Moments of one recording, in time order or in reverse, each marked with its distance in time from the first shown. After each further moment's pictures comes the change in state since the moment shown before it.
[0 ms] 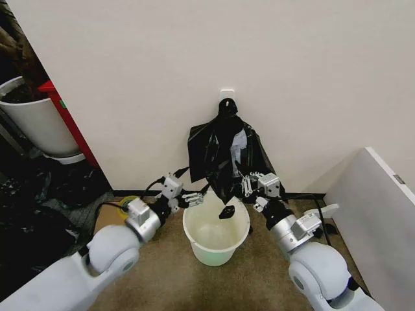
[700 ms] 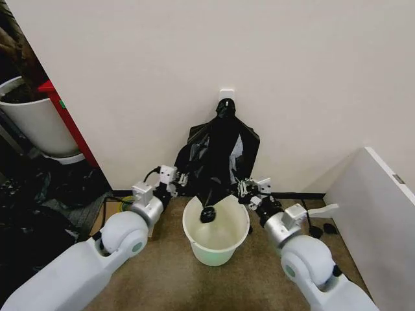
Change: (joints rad) left arm 0.100 -0.054 -0.140 -0.005 -0.178 0.068 -0.169; right arm 0.051 -0.007 -0.037 -0.060 0.156 -0.060 0.039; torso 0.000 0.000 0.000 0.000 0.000
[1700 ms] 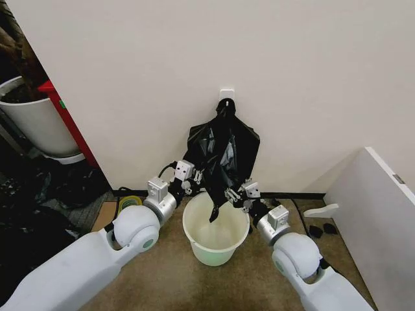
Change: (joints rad) left arm -0.234 0.006 0.228 0.011 0.002 0.045 -0.023; right arm 0.106 0.000 -0.105 -0.214 -0.158 -0.001 -0.023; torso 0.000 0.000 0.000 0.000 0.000
